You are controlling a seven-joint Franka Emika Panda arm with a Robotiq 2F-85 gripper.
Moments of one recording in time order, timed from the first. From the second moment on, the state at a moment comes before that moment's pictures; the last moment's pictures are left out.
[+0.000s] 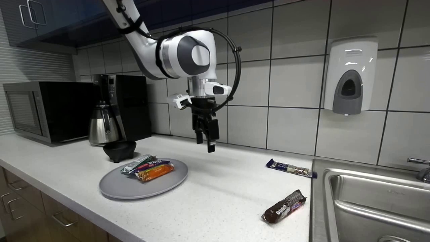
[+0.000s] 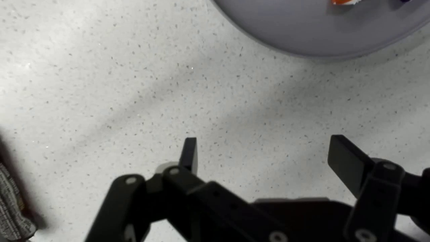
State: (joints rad) arm 0.08 0.22 -0.06 -2.16 0.02 2.43 0.51
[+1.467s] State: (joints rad) arm 0.01 0.45 -0.15 -1.86 0.10 2.43 0.69
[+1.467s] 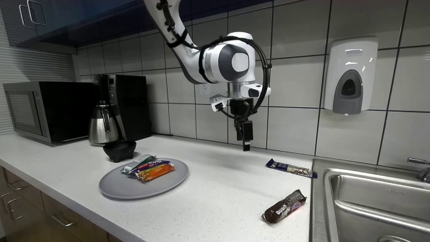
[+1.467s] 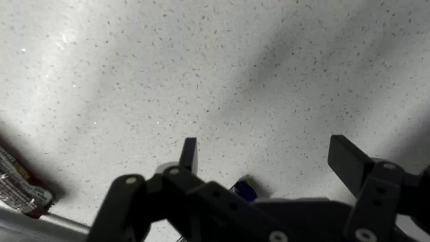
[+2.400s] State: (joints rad) arm -0.02 0.60 -0.20 -1.67 0.12 2.43 0.84
